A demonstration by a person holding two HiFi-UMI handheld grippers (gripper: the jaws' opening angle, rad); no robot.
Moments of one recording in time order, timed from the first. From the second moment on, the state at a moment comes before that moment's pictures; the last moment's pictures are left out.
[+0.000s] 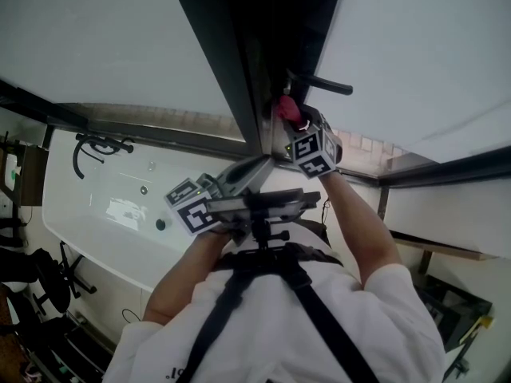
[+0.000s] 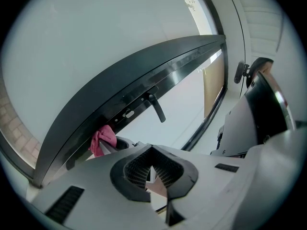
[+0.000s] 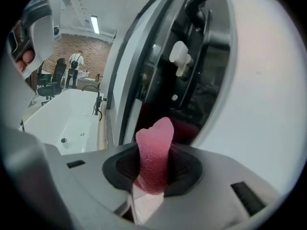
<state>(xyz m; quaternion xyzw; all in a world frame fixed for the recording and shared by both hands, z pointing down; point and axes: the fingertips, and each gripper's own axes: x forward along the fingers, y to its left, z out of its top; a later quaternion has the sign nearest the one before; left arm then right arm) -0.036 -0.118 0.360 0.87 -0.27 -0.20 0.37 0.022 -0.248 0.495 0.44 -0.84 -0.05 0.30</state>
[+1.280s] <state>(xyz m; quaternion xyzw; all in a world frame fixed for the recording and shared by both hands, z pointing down) -0.038 -0.117 0.360 0.87 -0.28 -0.20 0.36 -0.006 -0.238 0.529 0.41 -0.85 -0.02 0.33</state>
